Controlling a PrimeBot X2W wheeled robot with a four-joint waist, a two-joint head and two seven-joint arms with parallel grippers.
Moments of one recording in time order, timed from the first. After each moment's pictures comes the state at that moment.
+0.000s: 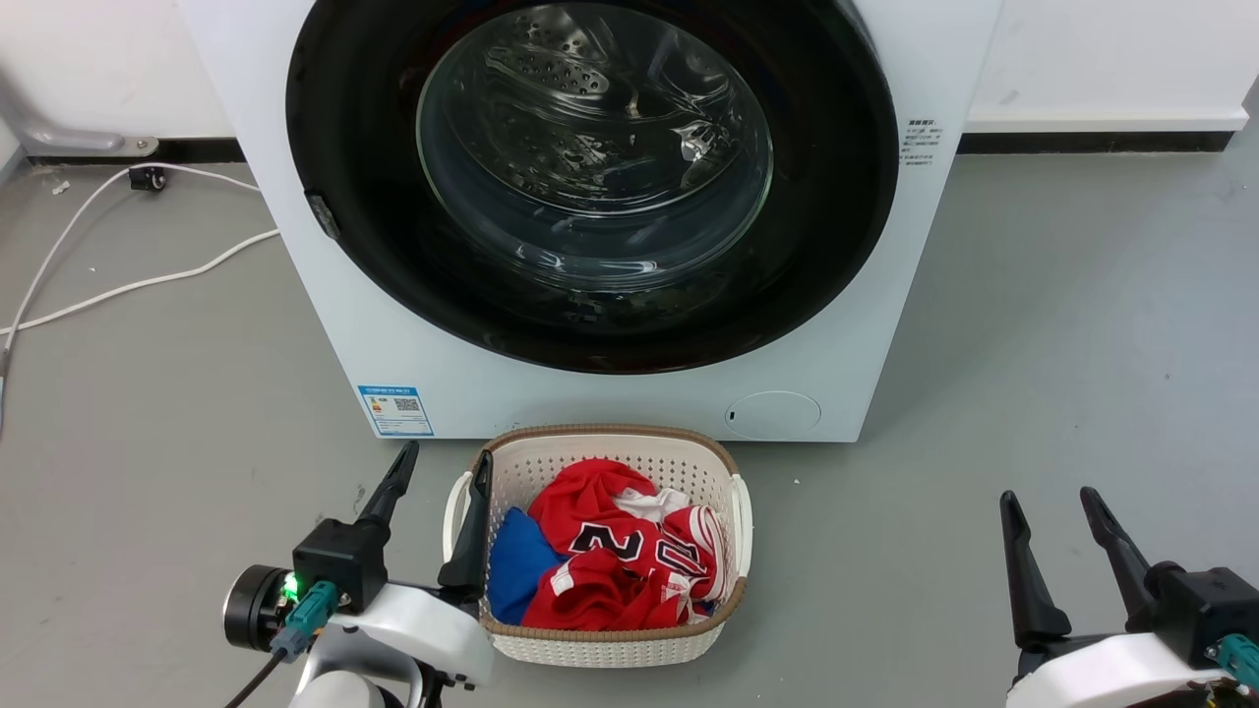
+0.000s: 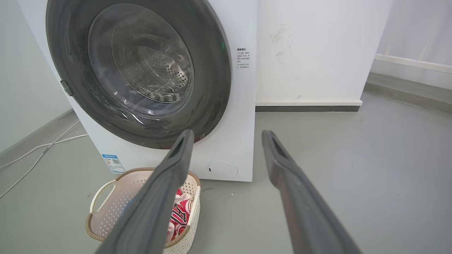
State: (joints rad) left arm -0.12 0.12 -0.15 0.24 -0.19 -0.10 -0.24; right arm 0.10 -0.06 -0.05 -0.05 0.11 0.13 -0.07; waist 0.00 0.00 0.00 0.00
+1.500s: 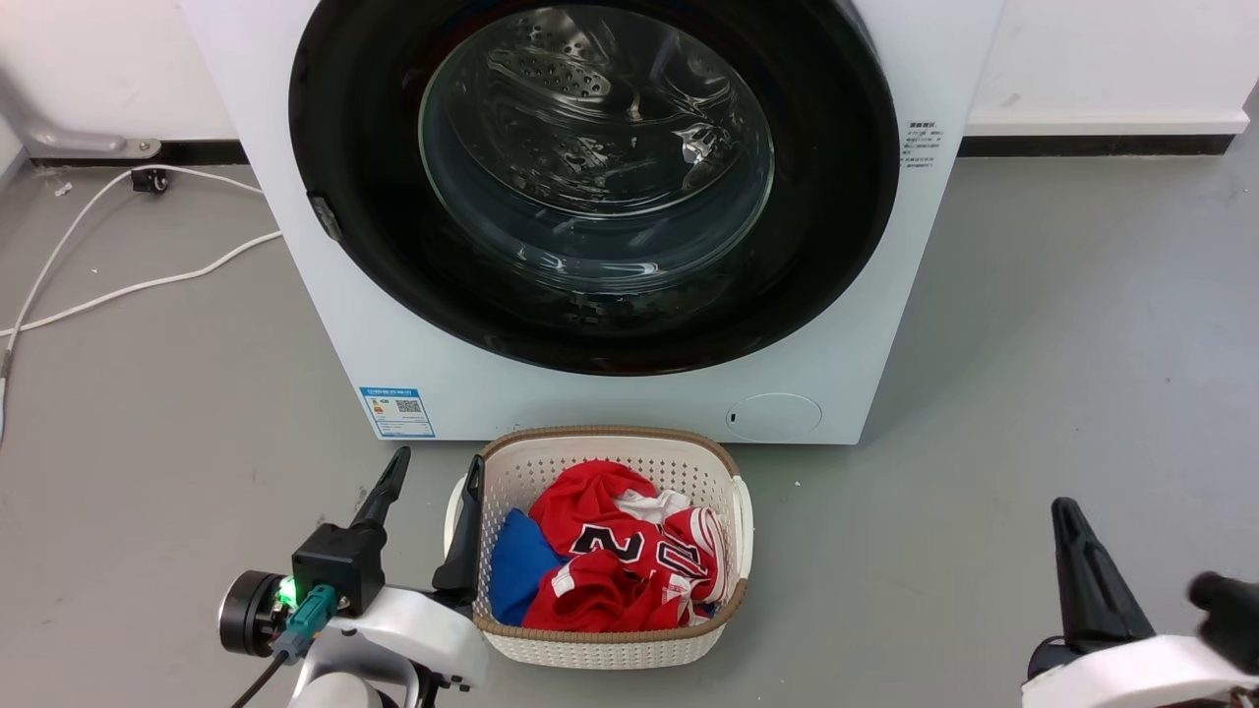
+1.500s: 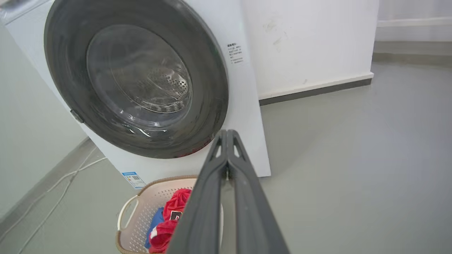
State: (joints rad) left arm -0.13 0.08 -0.09 0.29 -0.12 -0.12 -0.26; right arm 0.10 -0.05 -0.07 0.00 0.26 0.13 -0.09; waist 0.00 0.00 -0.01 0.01
